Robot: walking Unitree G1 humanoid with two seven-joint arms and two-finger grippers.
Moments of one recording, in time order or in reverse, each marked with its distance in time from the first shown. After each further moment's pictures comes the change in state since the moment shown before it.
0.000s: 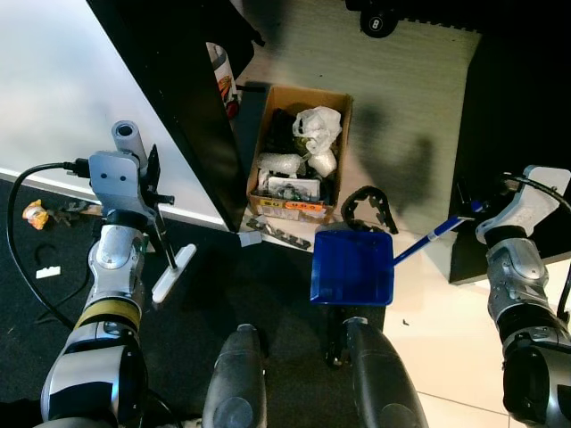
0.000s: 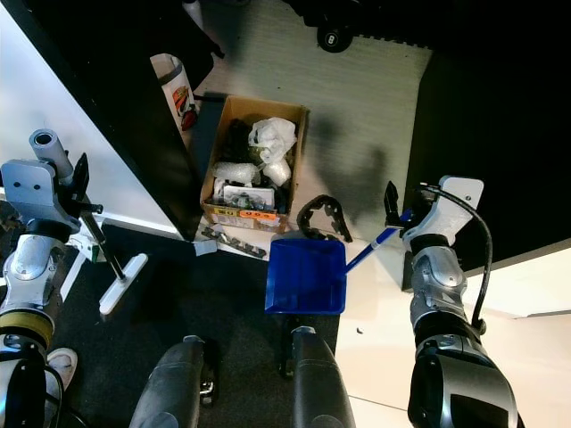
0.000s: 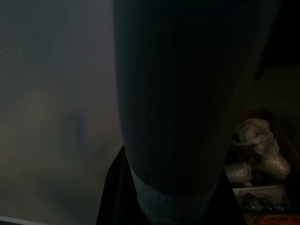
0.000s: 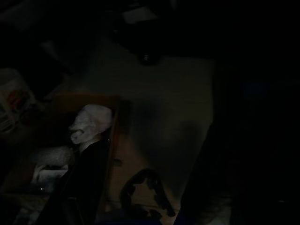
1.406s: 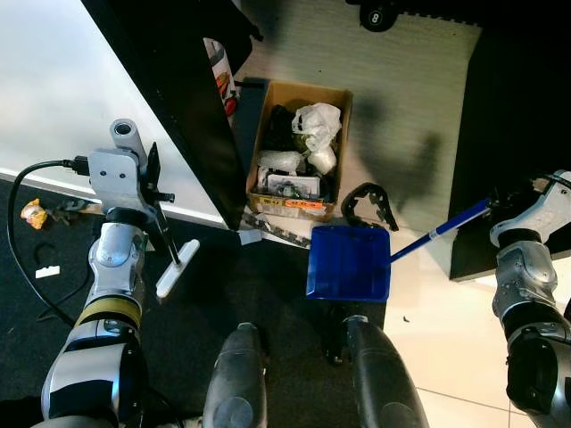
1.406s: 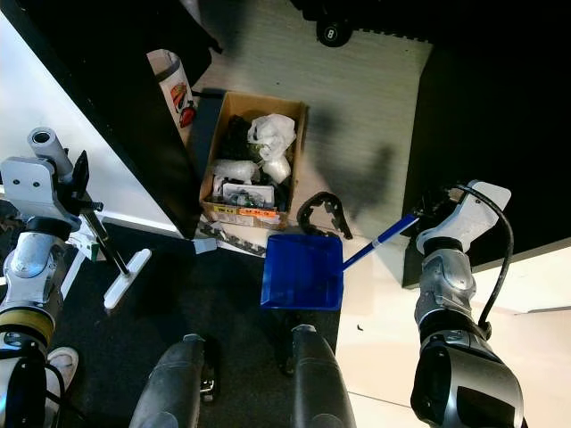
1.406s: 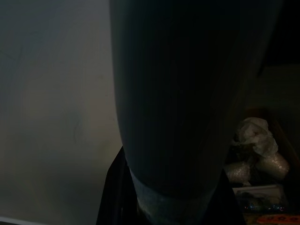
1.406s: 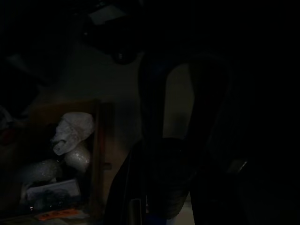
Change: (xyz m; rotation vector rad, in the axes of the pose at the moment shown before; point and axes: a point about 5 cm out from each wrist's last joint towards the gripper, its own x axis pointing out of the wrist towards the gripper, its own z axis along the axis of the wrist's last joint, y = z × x) left arm 0.003 0.000 0.002 -0.009 -0.004 0.008; right arm 0.000 -0.015 0.000 0.086 0.005 -0.114
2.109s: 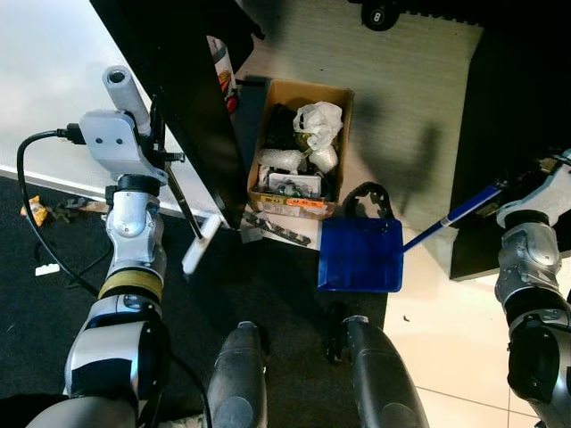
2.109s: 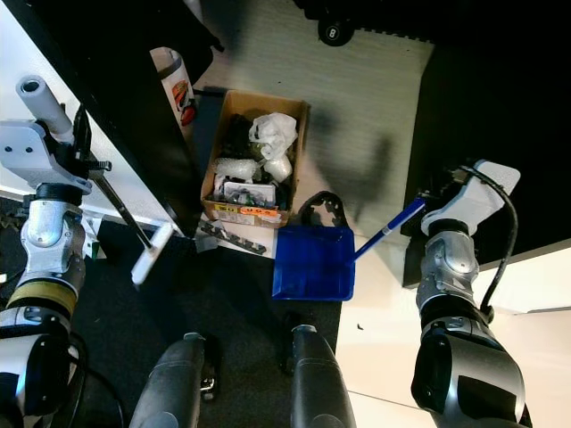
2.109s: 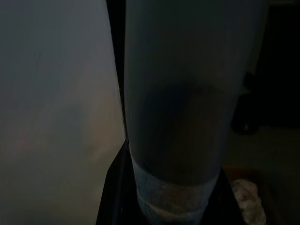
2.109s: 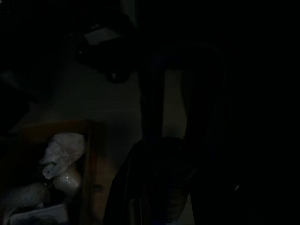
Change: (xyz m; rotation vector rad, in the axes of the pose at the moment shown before) left arm 0.032 -0.028 0.038 -0.168 -0.183 0.071; right arm 0.013 0.006 0.022 -0.024 -0.087 -0.042
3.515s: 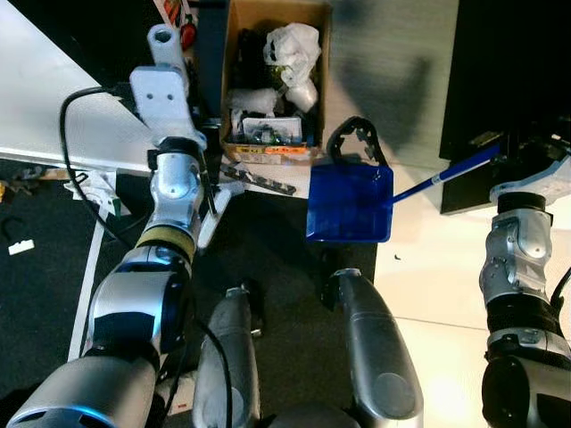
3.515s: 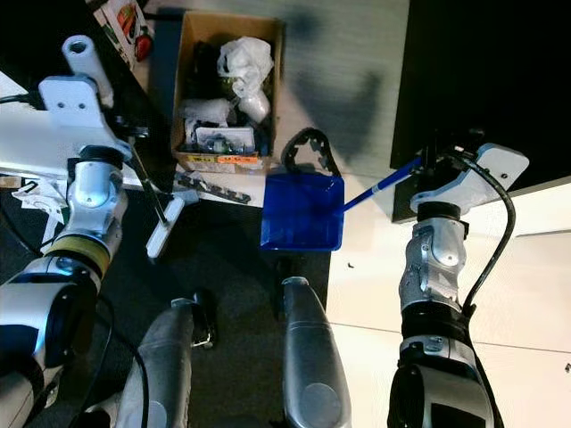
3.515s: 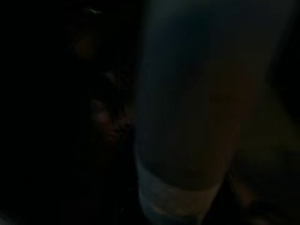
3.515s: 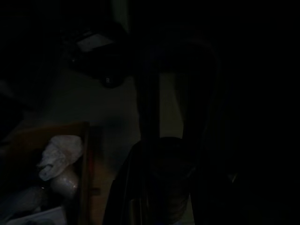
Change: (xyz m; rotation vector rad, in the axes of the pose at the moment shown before) left arm 0.045 -0.091 0.018 -0.033 0.009 -0.155; right arm -0.010 0.044 0.039 0.099 -0.235 0.136
